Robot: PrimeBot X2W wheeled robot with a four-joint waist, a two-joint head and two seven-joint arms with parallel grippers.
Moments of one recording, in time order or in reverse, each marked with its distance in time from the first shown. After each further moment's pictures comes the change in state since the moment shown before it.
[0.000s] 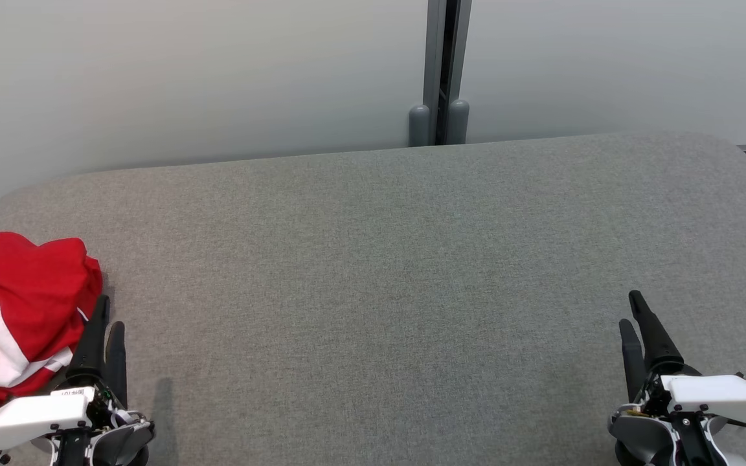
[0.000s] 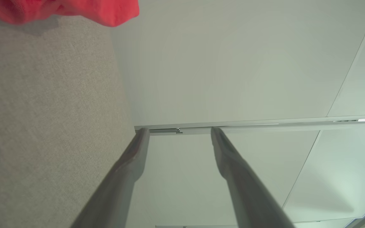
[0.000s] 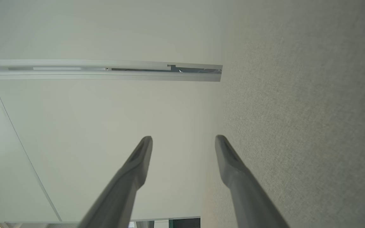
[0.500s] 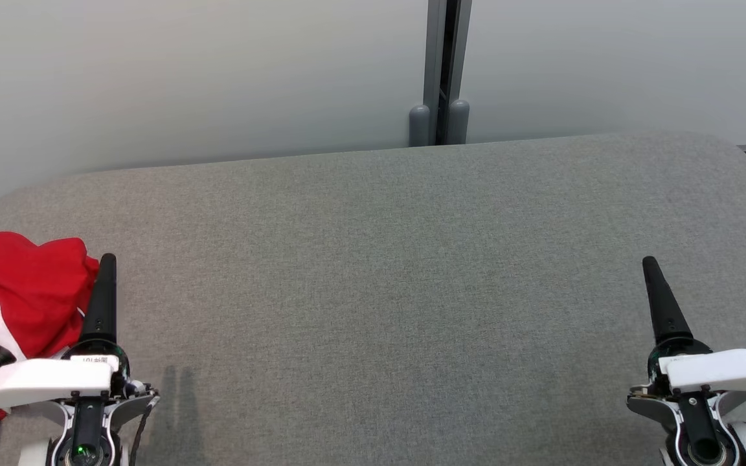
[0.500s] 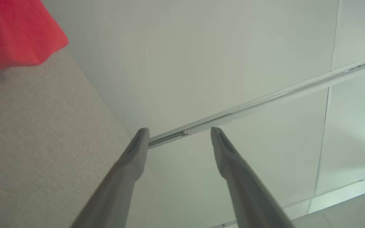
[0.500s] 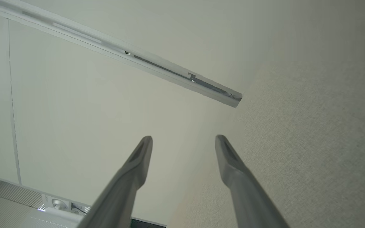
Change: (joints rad) left arm -0.032 0.006 -0.055 -0.098 0.254 0.000 -0.098; right arm -0.022 -0.040 0.002 -0.079 -0.285 0.000 -0.049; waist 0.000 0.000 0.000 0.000
